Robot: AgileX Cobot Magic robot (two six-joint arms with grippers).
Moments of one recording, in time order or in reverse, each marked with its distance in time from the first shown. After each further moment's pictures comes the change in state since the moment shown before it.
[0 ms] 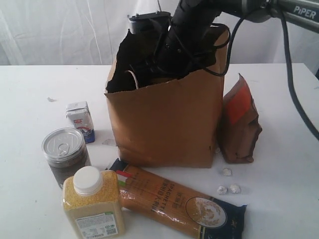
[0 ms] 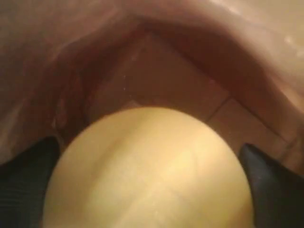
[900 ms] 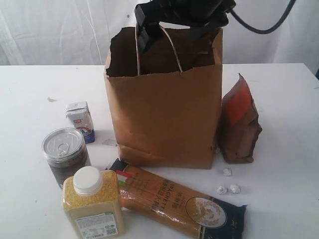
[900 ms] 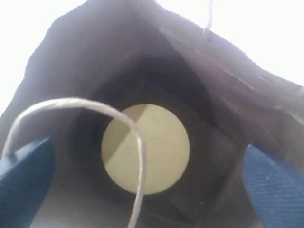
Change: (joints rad) left arm 0.000 0.000 0.000 0.000 0.000 0.000; right arm 0.000 -0.244 0.002 -0.049 0.019 0.077
